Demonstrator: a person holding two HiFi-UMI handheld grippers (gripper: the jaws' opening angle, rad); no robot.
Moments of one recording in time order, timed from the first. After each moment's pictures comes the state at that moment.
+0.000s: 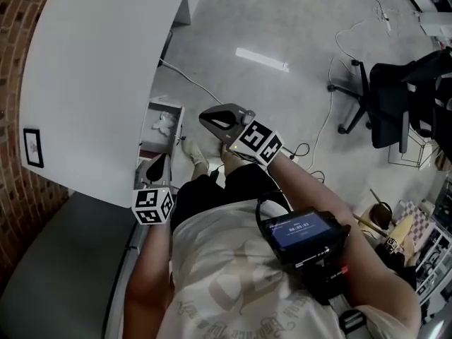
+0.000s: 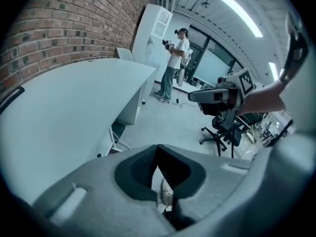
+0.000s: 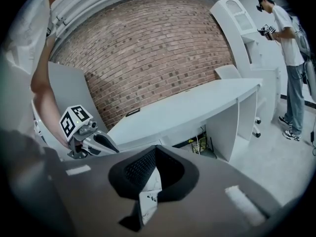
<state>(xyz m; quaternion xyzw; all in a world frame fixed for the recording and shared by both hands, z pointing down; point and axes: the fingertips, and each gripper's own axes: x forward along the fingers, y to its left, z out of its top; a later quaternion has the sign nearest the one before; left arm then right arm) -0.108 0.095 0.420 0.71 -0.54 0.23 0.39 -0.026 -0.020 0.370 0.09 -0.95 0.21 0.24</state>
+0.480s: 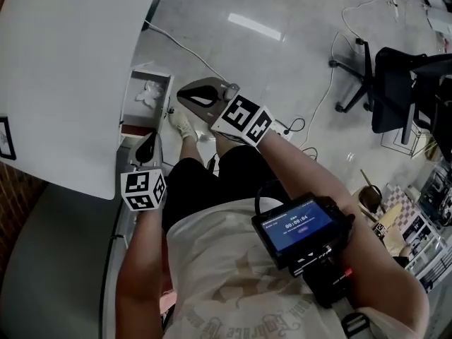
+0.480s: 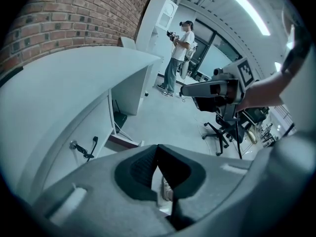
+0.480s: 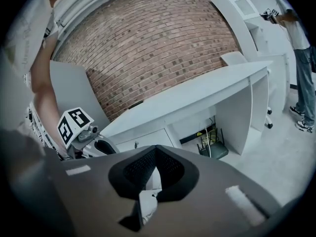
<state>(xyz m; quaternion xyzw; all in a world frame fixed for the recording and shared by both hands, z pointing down) -0.110 0.107 0.491 0.70 -0.53 0.24 0.42 -0.067 -0.006 0.436 0.04 -0.94 0.23 0.25</state>
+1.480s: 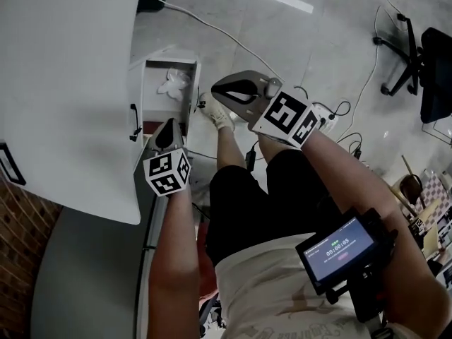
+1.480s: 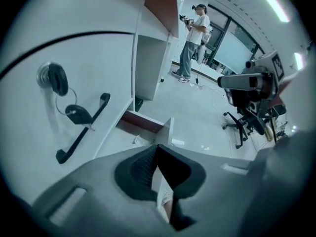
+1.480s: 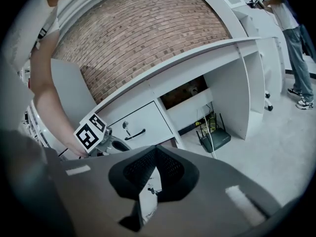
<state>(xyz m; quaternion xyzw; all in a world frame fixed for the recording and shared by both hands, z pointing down) -0.159 0.124 0.638 0.63 -0.57 0.30 0.44 -0.062 0.021 0.543 0.05 -0.93 0.26 0.25</state>
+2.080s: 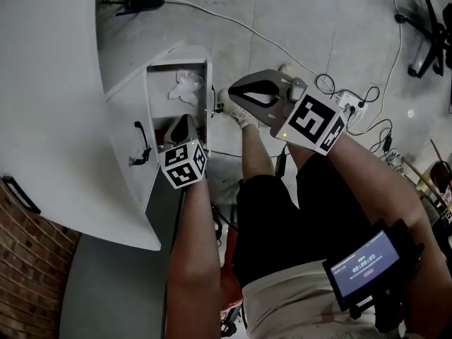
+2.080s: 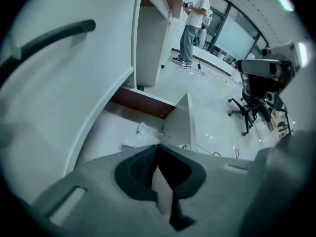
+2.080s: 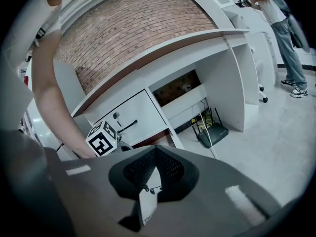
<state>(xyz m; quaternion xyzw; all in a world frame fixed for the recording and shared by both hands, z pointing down) -0.165 0.118 0.725 0.61 -0.54 0.36 0.46 -0.048 0.018 0.595 0.08 -0.93 0.29 0.22</state>
